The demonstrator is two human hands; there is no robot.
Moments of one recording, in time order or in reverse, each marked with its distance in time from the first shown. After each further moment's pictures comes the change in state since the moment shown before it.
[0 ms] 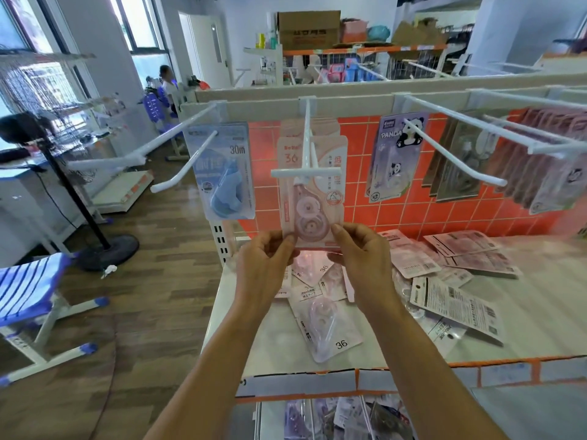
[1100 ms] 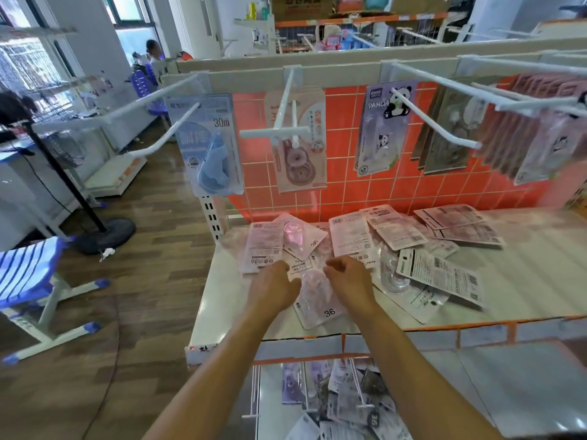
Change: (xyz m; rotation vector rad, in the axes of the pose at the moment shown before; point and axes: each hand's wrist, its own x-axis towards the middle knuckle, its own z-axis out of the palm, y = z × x) left_hand -0.020 -0.077 0.016 1.045 -0.338 -0.187; right_hand -0.020 0.083 -0.034 -0.598 -0.084 0.315
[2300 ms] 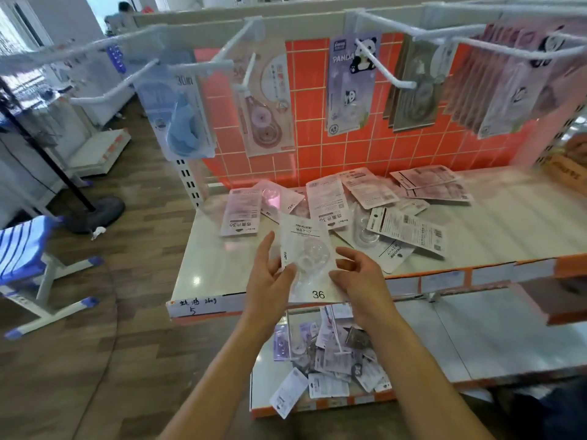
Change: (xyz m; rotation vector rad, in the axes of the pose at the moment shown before) left_hand -0.108 0.027 0.032 -1.048 0.027 0.016; right_hand -0.076 0.046 -0.052 0.600 -0.053 0.208
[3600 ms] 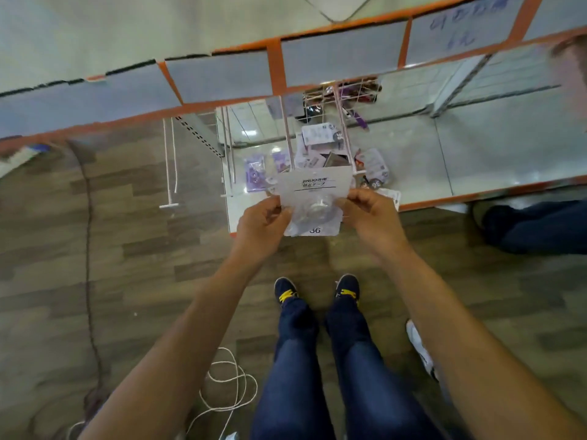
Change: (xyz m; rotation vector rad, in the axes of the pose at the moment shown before) left_hand -0.063 -0.220 0.090 0.447 -0.139 -0.426; right_hand 0.008 0.200 -0.168 -0.334 -0.016 0.193
